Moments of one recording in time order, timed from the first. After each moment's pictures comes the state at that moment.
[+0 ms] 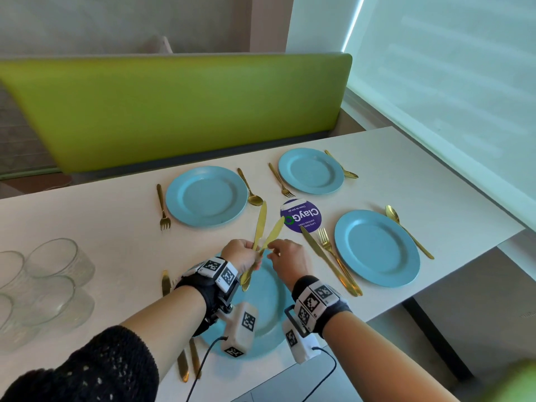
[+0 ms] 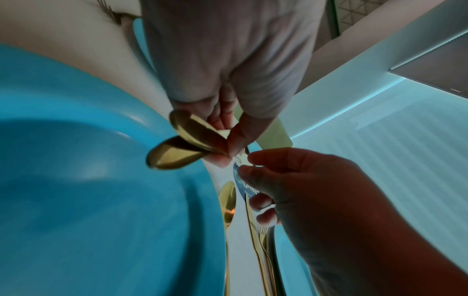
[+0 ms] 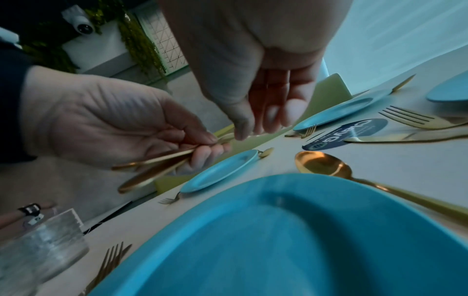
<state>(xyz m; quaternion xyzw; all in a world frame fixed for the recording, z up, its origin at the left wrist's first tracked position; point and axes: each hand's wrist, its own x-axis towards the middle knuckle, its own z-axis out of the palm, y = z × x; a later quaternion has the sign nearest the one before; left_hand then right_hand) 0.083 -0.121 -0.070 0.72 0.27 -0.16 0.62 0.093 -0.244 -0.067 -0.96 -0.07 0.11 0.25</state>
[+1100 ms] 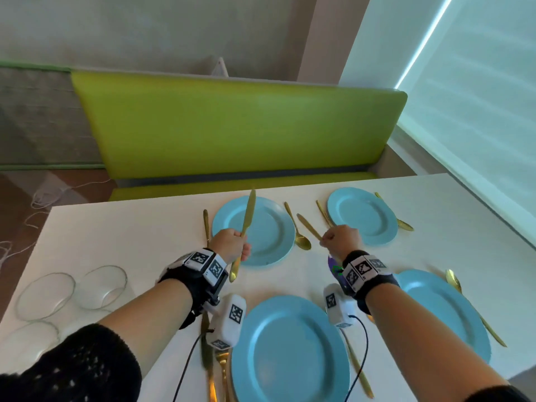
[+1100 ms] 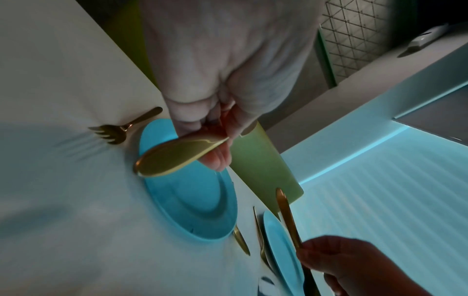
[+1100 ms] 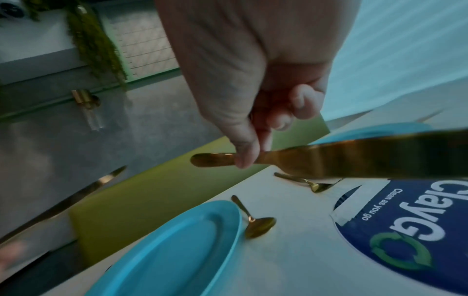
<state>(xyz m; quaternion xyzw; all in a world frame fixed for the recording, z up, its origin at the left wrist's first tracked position) 0.143 0.025 -0.037 0.70 0.30 -0.07 0.65 0.239 -0.196 -0.019 -0.98 -0.04 0.11 0.15</state>
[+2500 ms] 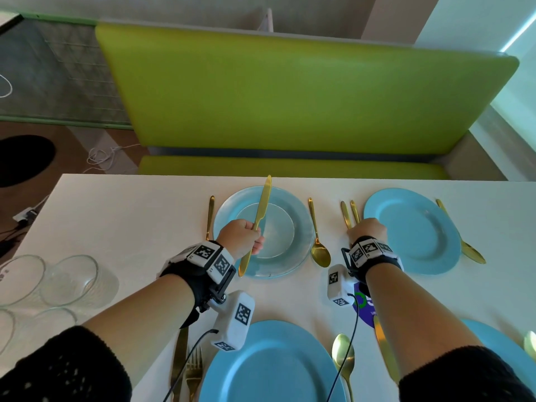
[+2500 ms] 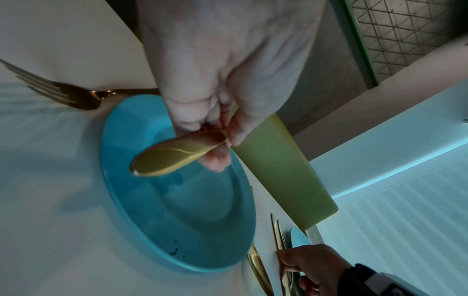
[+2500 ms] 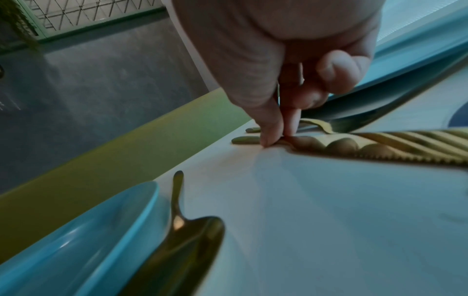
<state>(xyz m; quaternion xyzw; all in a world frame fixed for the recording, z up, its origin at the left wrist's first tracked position) 0.206 0.013 -0.066 0.68 0.37 -0.06 0.63 0.379 -0.181 -0.116 -0.97 0.13 0.14 0.17</state>
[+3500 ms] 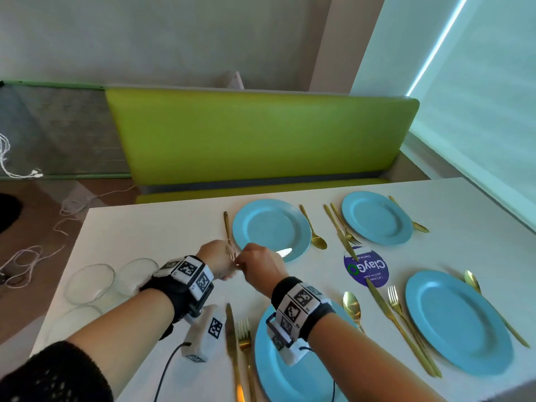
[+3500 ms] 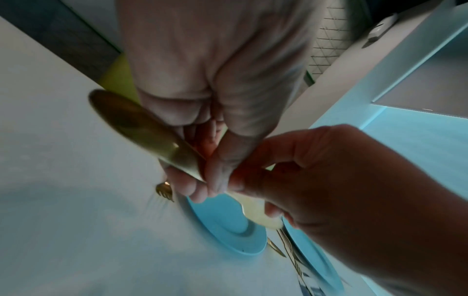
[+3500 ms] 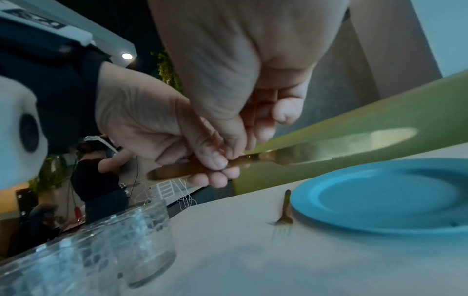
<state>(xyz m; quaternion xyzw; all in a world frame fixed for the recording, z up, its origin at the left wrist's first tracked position) 0.078 0.062 -0.016 0.84 0.28 -0.16 0.44 0.111 -0.053 -0.024 -0.91 -0.39 0.11 0.12</state>
